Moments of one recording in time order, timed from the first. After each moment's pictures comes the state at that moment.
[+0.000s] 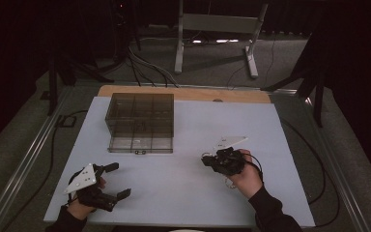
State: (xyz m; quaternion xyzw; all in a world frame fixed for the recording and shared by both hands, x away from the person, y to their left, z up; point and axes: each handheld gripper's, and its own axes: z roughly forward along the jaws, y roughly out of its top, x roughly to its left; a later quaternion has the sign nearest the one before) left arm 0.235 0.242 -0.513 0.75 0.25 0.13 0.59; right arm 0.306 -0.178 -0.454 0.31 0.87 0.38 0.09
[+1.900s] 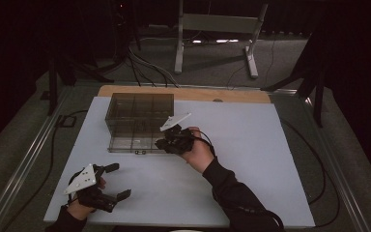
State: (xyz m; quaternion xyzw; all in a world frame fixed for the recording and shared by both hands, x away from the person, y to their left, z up) left arm 0.233 0.242 -0.512 0.76 0.25 0.13 0.59; right arm 0.358 -0.043 -0.428 0.23 0.89 0.39 0.06
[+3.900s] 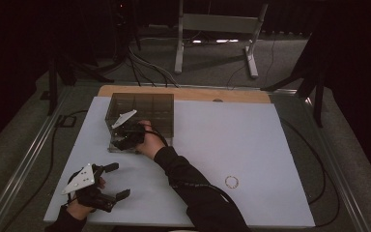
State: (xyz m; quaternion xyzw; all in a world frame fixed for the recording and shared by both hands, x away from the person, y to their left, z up) left arm 0.234 0.244 -0.511 0.75 0.24 0.13 0.60; right arm 0.411 0.098 -0.482 0.16 0.90 0.40 0.07
